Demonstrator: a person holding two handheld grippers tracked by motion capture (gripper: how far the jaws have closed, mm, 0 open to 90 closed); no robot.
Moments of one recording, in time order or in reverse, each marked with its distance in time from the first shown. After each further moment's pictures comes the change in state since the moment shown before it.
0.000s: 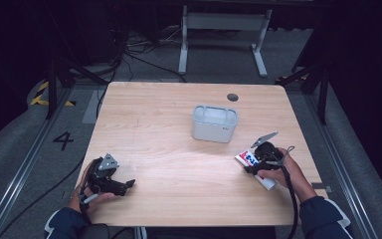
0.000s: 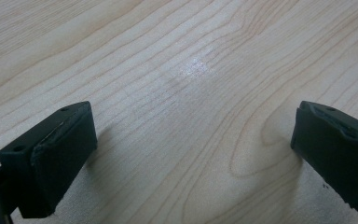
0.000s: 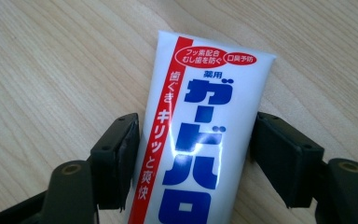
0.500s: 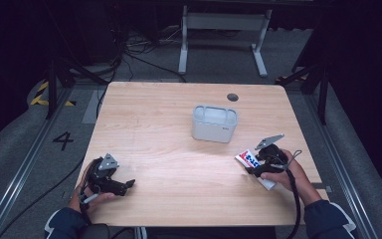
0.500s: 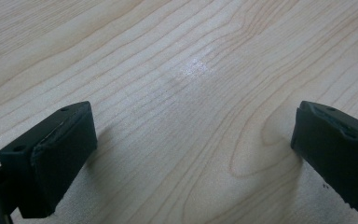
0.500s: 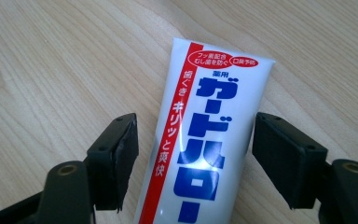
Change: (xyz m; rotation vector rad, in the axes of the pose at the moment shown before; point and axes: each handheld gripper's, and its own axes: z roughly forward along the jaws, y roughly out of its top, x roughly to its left) left arm 0.000 0.000 0.000 0.001 0.001 0.001; right arm 0.004 -0.009 -0.012 -0.070 0.012 -0.024
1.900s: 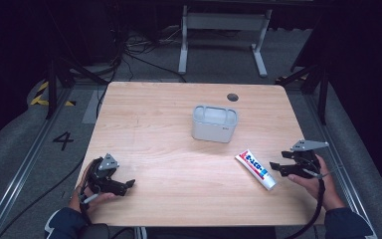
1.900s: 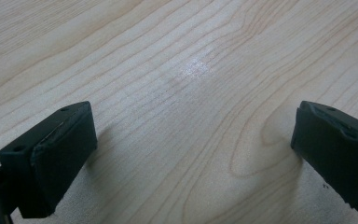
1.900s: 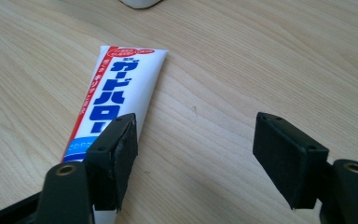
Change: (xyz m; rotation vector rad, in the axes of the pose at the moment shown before) left arm 0.000 0.000 0.000 0.000 0.001 0.002; right arm -0.033 -0.059 -0.053 -0.240 -0.104 0.123
